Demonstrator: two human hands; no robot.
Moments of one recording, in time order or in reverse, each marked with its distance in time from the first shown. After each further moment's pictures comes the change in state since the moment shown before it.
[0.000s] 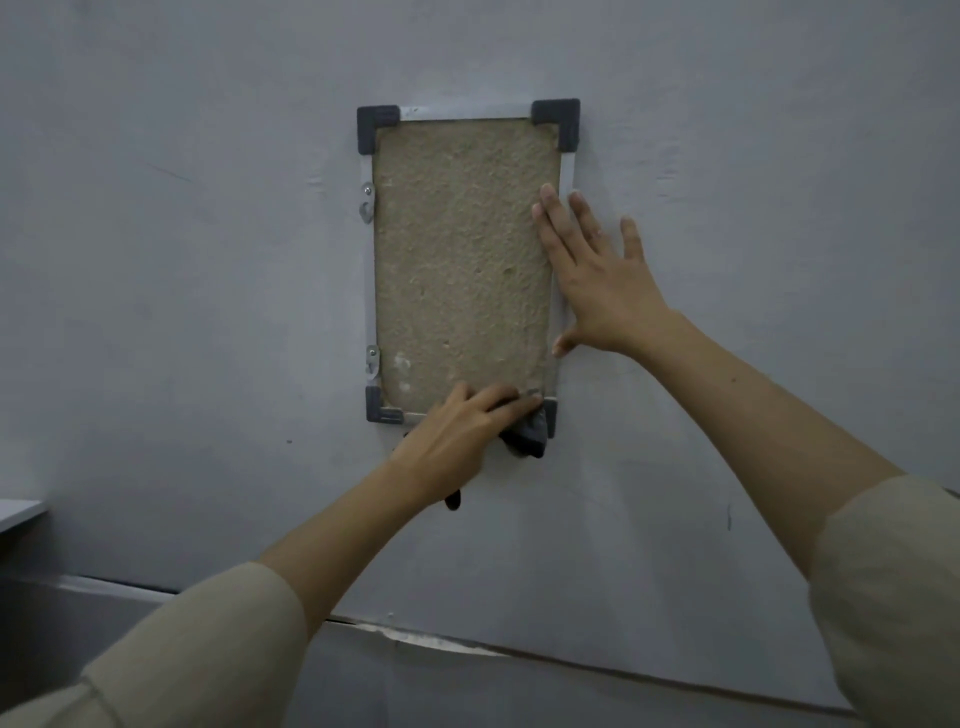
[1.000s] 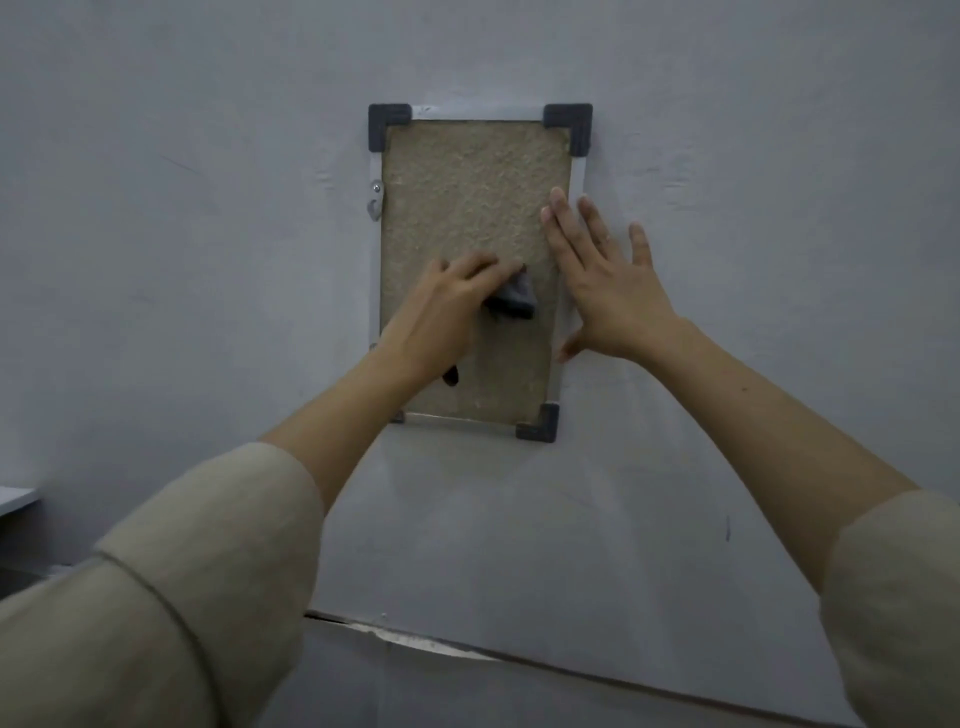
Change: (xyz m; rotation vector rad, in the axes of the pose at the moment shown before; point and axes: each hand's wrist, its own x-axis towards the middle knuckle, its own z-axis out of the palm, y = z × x) left_hand 0.057 -0.037 -0.060 0.082 0.276 -0.076; right_hand 0.000 0.000 -0.001 0.013 -0.016 -0.006
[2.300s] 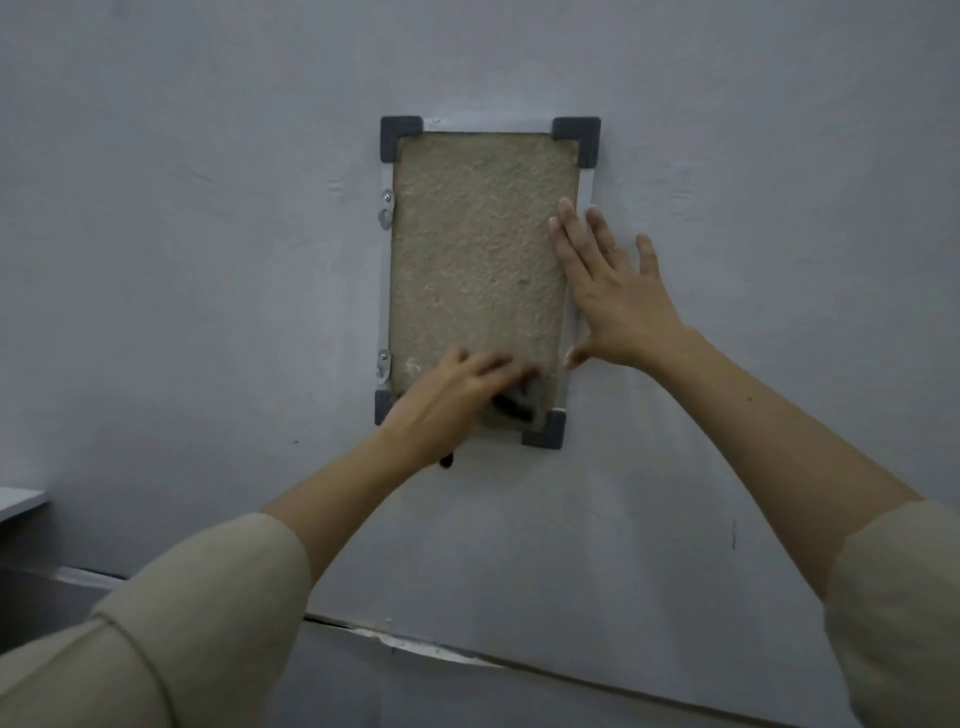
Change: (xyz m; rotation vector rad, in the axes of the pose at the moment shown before) left_hand -0.051 0.015 0.022 -0.058 -0.163 0.057; right_hand 0.000 0.000 0.000 0.000 -0.001 0.005
